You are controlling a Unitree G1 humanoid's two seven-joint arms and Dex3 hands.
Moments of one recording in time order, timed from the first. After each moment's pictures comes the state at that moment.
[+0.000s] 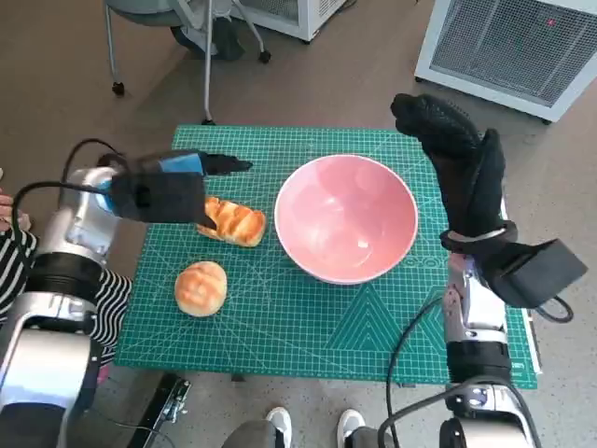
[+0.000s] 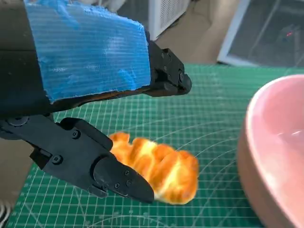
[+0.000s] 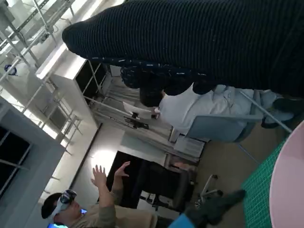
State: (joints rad) left arm -1.01 0.59 -0.33 1.06 0.47 -0.39 -0.53; right arm -0.66 -0.12 -0.13 0.54 0.27 -0.61 0.43
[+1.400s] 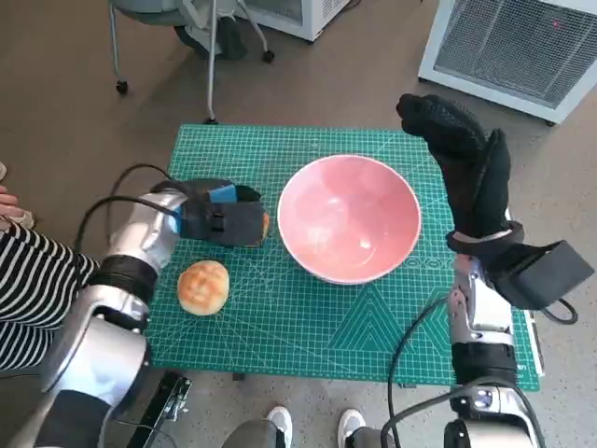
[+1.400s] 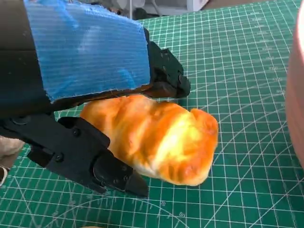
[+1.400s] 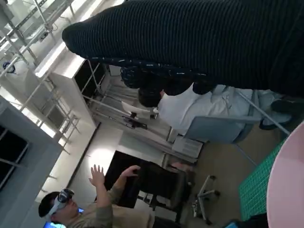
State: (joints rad) left arm -1.05 0.40 -0.52 1.28 0.66 -0.22 -0.28; right arm -0.65 -0.14 -0.13 0.52 0.27 -0.60 0.43
